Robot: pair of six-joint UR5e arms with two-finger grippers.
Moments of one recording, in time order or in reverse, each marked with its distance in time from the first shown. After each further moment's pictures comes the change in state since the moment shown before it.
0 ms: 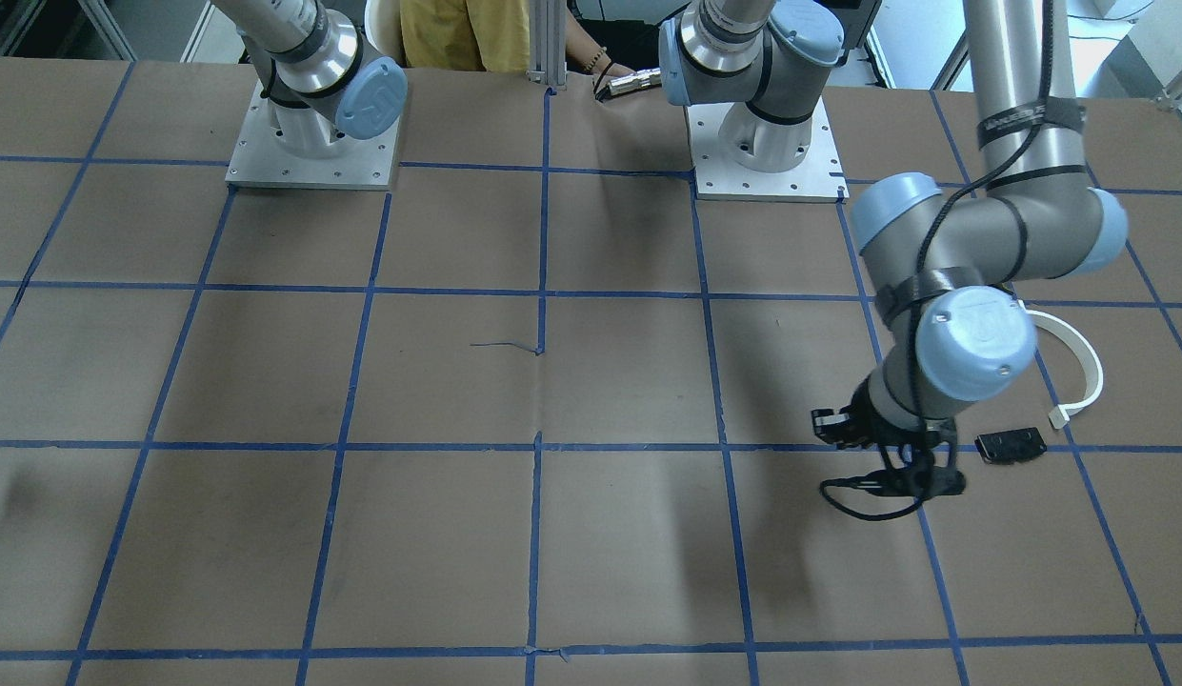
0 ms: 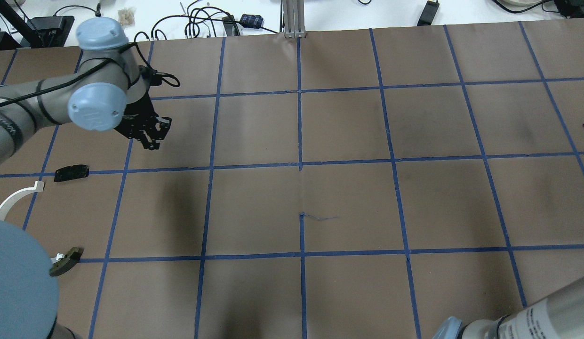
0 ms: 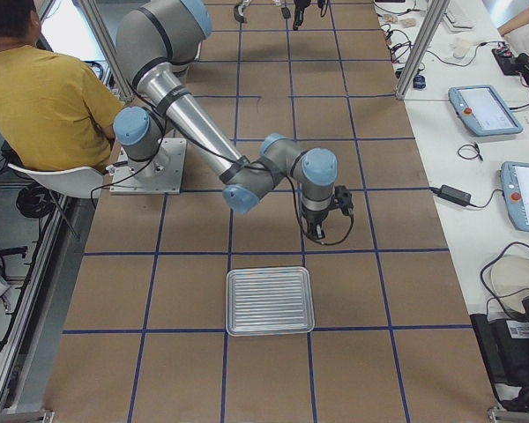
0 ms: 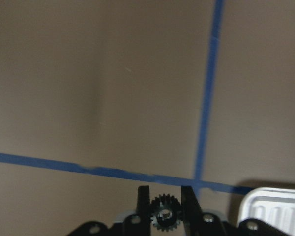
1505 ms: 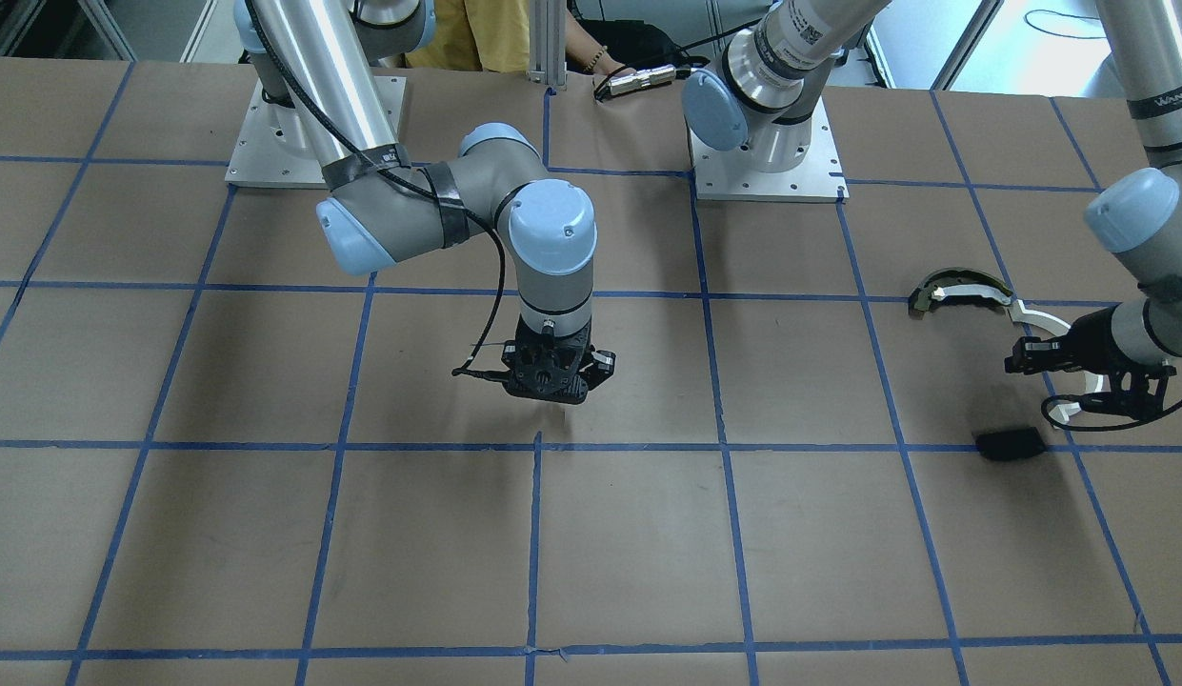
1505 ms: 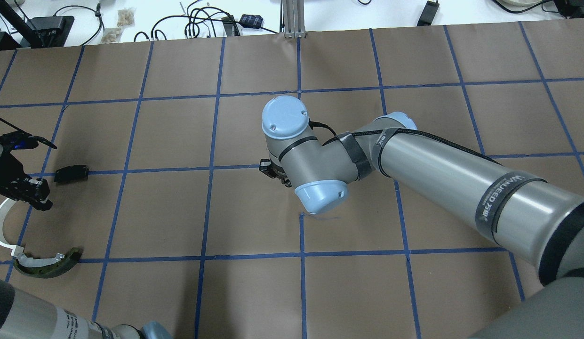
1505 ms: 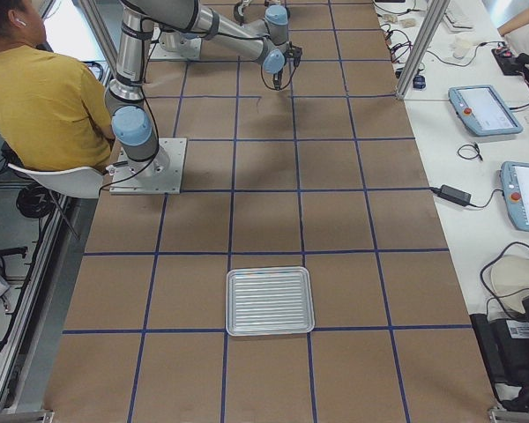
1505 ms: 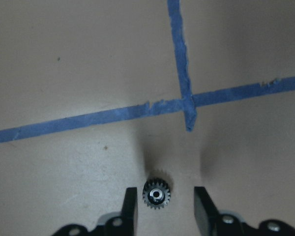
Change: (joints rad) left arm 0.534 -0.061 -0.084 -0.014 -0.012 0.595; right arm 1.099 0.094 0.092 -0.178 -0.002 1.436
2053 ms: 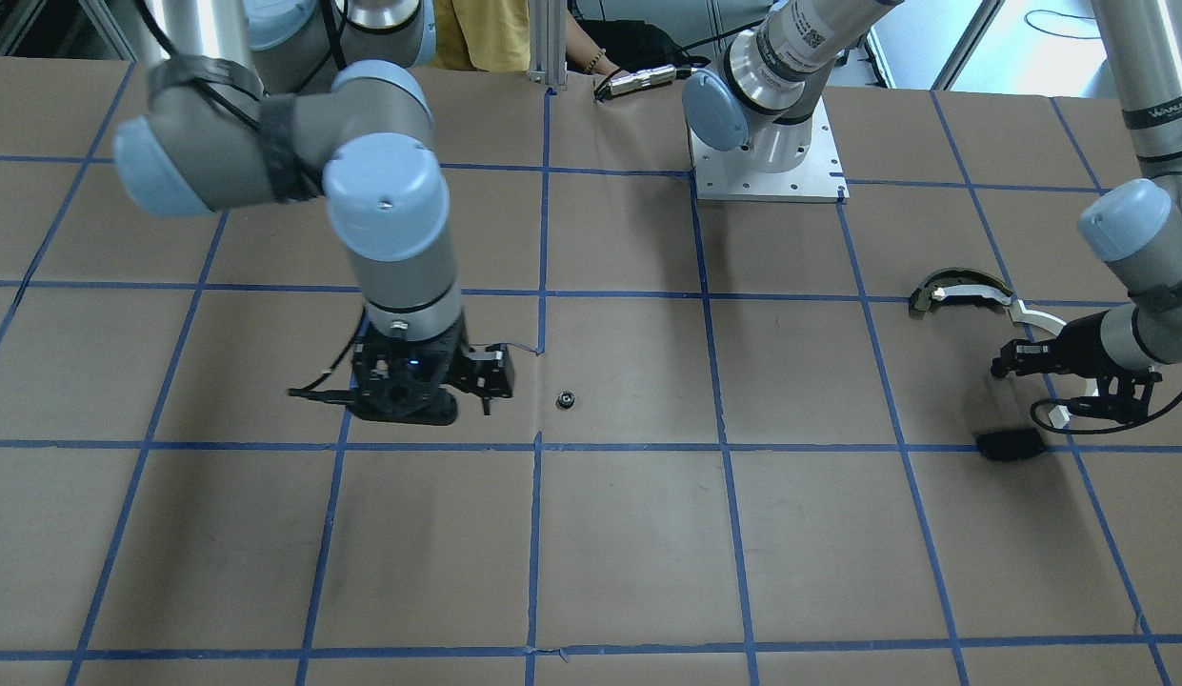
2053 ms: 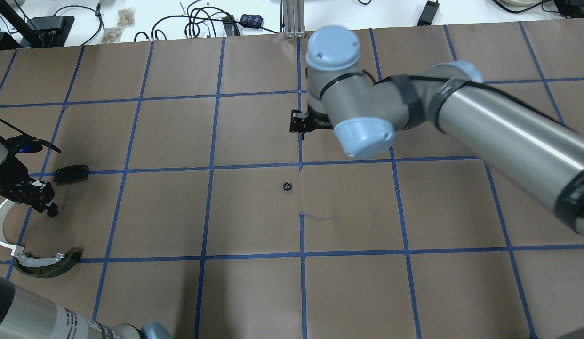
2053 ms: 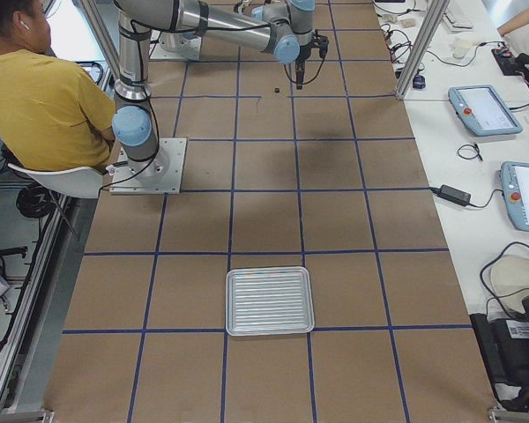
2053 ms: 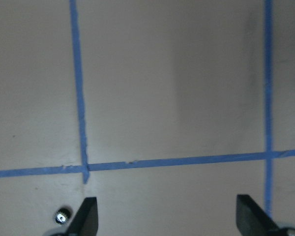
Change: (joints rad) left arm 0.001 -0.009 -0.001 0.000 0.002 0.000; right arm -0.272 -0.169 -0.181 0.389 -0.003 -0.398
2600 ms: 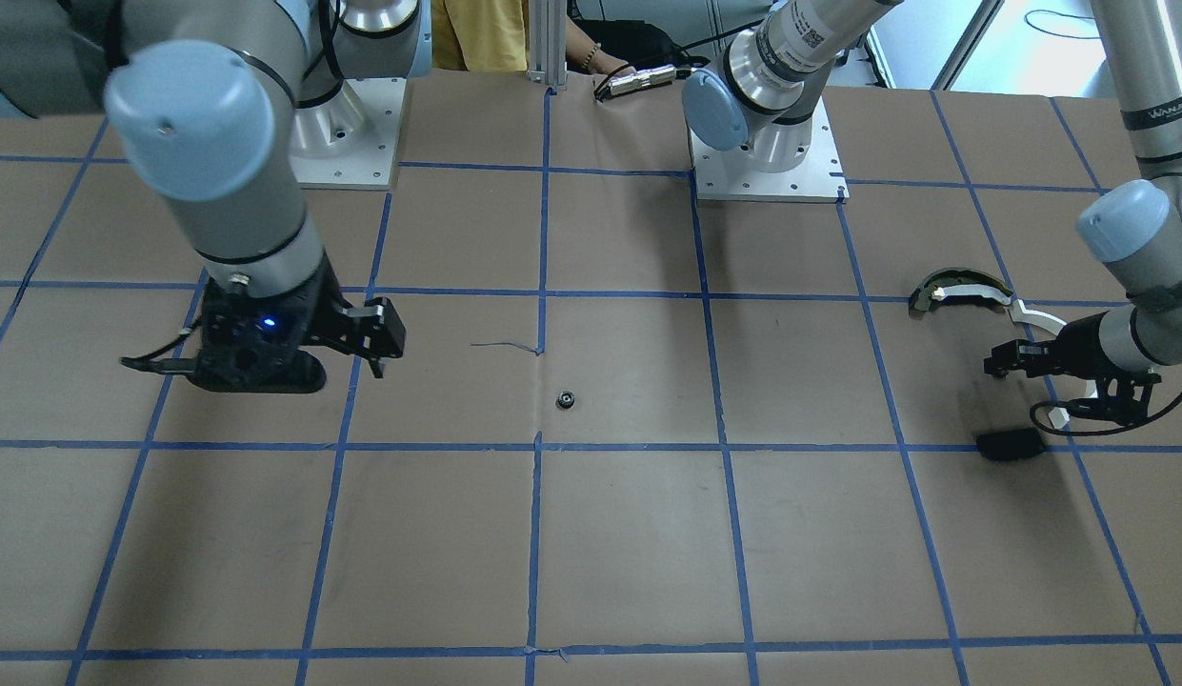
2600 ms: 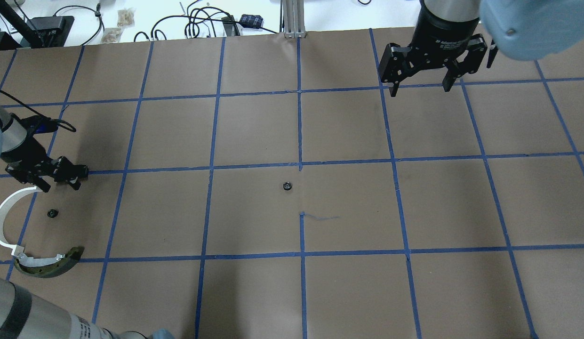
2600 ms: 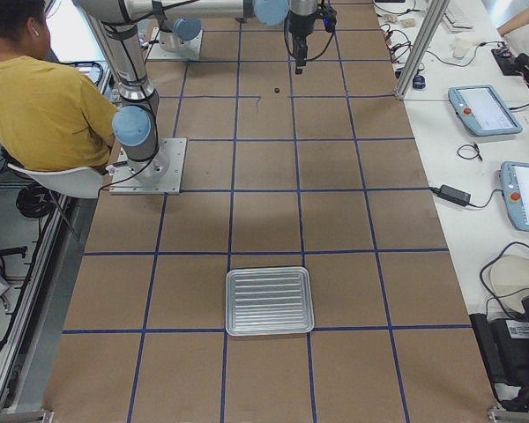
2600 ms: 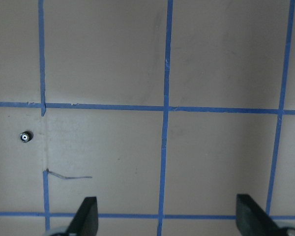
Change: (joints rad) left arm -0.165 0.050 0.028 -0.007 -0.049 -0.245; right arm -0.133 -0.243 -0.114 0.395 -0.016 -0.221
